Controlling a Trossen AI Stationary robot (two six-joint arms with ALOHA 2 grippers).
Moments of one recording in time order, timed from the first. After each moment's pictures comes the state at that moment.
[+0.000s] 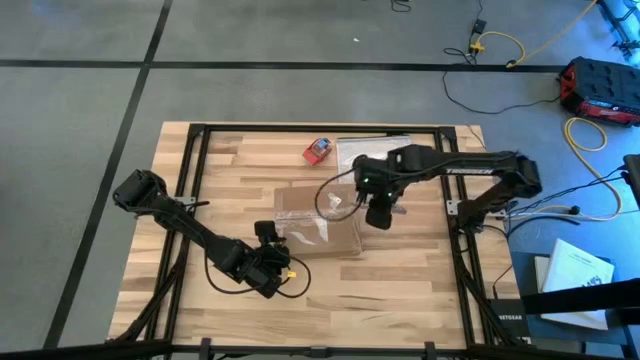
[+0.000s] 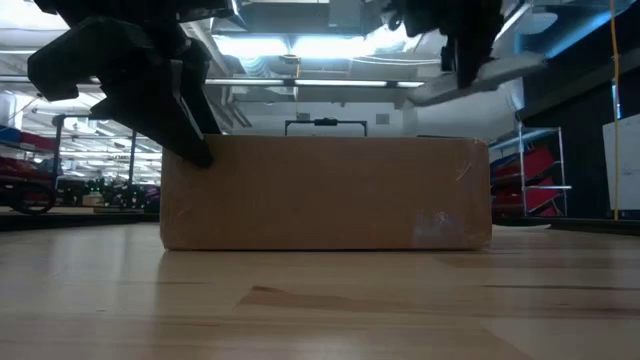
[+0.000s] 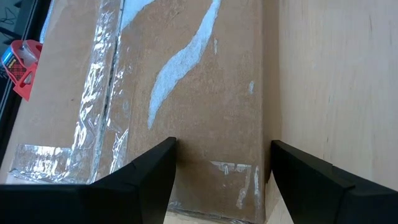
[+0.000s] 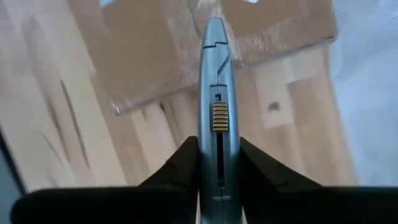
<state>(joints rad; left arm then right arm) -0.55 1.72 1.09 -0.64 -0.68 -0.47 -0.08 1.49 1.34 -1.17 -0.18 0.28</state>
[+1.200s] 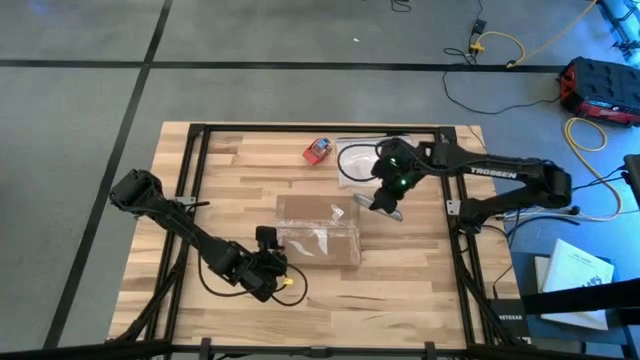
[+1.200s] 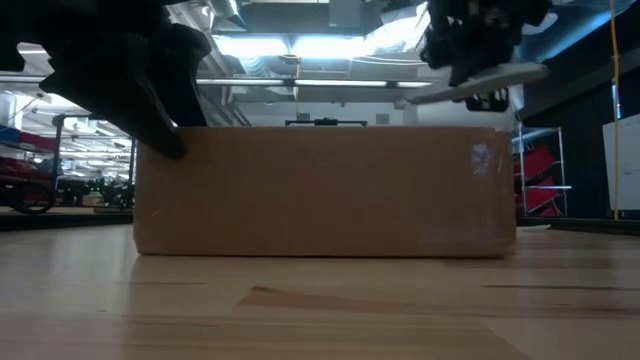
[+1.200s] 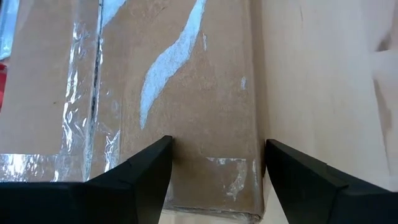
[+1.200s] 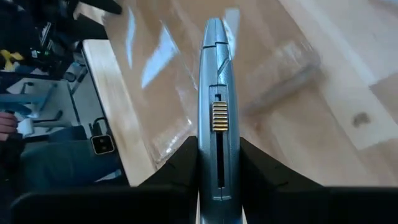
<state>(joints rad) -0.60 1.71 1.09 -0.64 -0.56 -0.37 -0.29 1.20 0.92 -0.70 -0.56 0.54</state>
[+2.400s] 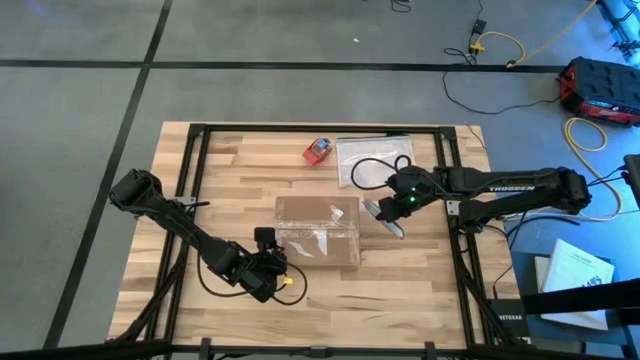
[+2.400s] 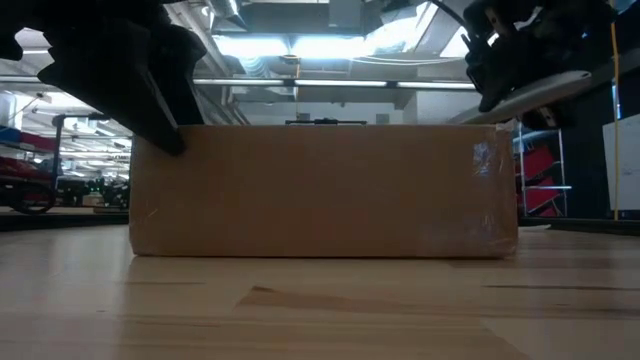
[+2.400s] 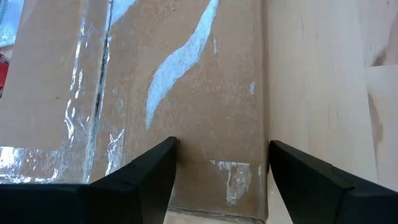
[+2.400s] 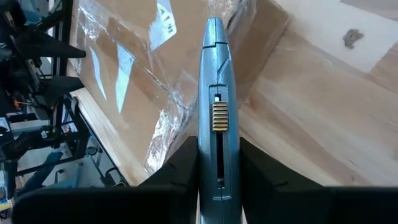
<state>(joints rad) -0.60 1.71 1.09 -0.64 -0.56 -0.45 -0.09 1.01 0.68 -0.53 -0.28 1.10</state>
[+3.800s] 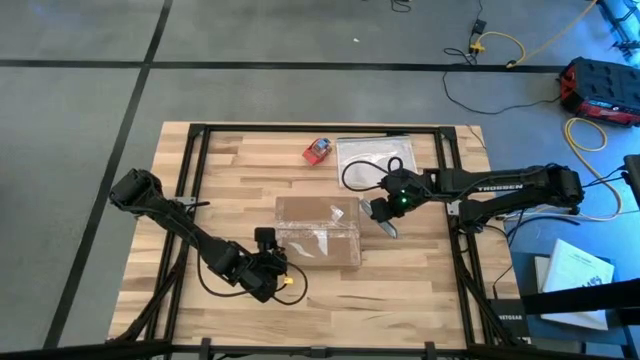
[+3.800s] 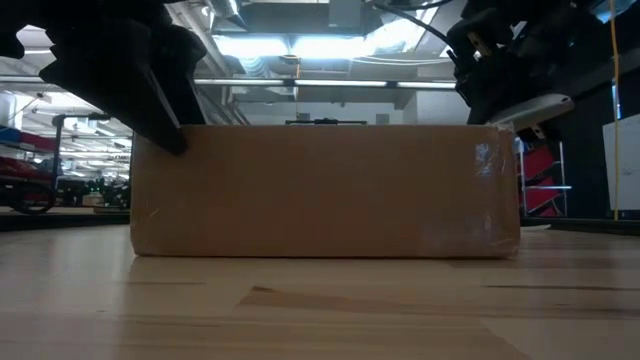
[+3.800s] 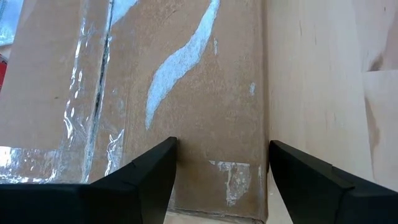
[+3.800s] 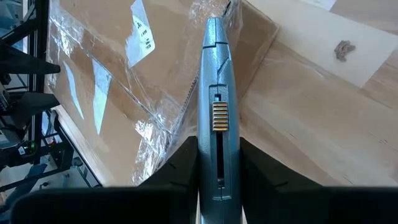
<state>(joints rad) -0.60 1.71 1.09 -0.61 -0.56 -0.45 -0.09 1.11 0.68 -0.47 -0.24 1.10</state>
